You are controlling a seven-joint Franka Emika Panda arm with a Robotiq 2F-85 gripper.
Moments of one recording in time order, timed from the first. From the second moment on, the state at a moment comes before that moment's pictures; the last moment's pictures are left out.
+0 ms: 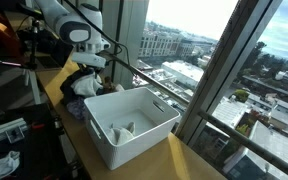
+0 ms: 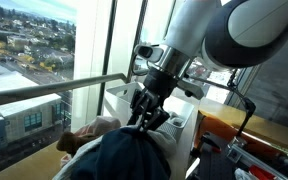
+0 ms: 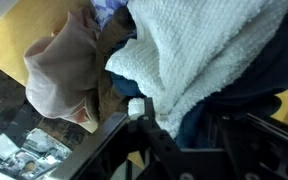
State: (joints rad) arm 0.15 0.24 0.26 -2.24 0.23 2.69 -0.83
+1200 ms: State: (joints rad) arm -0.07 0.14 0.02 -2.31 0.17 2.70 -0.93
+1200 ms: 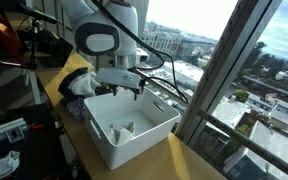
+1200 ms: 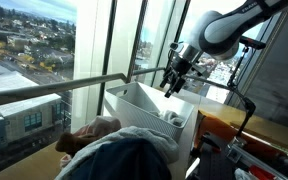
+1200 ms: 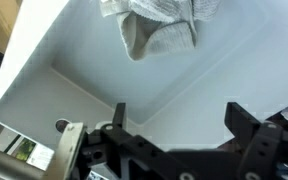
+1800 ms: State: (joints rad) arm -0.11 0.36 -0.03 -2.34 -0.04 2.82 -0.84
